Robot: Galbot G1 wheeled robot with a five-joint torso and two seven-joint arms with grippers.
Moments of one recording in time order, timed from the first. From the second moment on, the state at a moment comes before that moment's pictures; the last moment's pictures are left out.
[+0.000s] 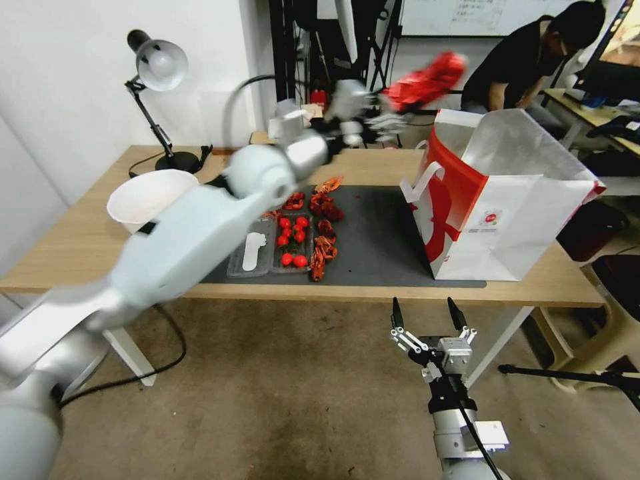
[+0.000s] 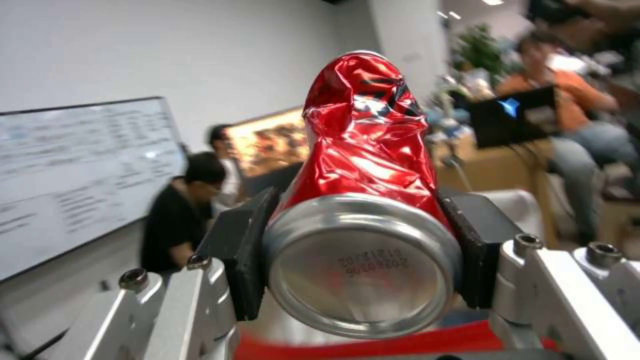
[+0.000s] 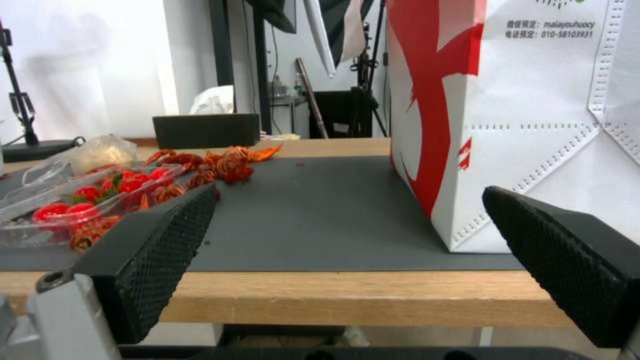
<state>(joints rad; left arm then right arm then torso) -0.04 -1.21 0.51 -1.53 -0.90 0.11 0.25 -1.73 1.32 0.31 2.12 0.04 0.31 0.28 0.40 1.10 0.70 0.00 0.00</state>
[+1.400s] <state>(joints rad) 0.59 -0.91 -0.05 -1.88 -0.54 0.26 0.06 -1.71 1.32 0.29 2.09 0.05 0.33 0.28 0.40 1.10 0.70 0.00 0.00</state>
